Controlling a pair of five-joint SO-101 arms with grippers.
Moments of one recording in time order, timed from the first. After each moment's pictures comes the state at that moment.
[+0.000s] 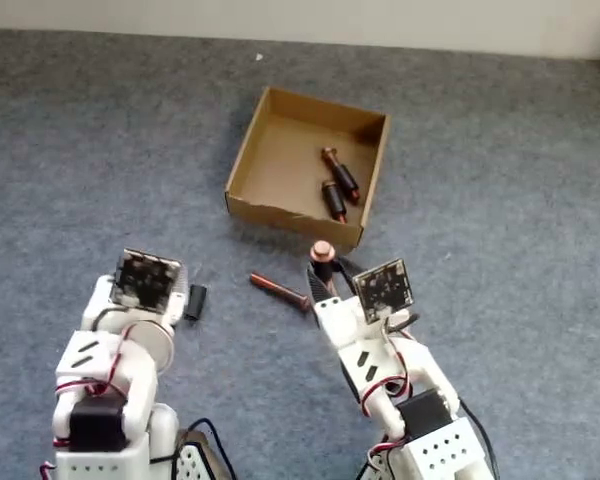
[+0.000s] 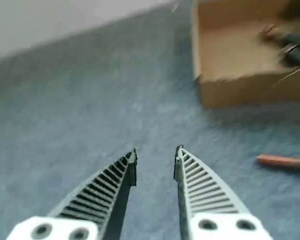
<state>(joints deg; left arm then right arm) -6.5 -103.7 81.1 61.2 -12.8 -29.8 -92.7 96.0 23.0 4.0</state>
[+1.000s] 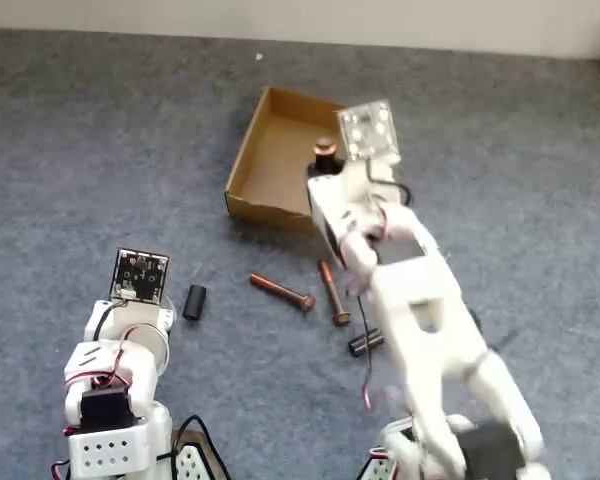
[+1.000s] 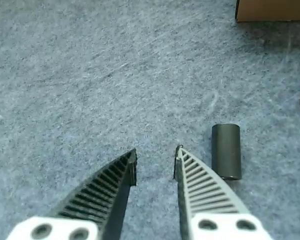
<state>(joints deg) -14.1 -103.7 95.7 61.2 -12.8 -23.3 -19.8 39.6 16.8 3.3</state>
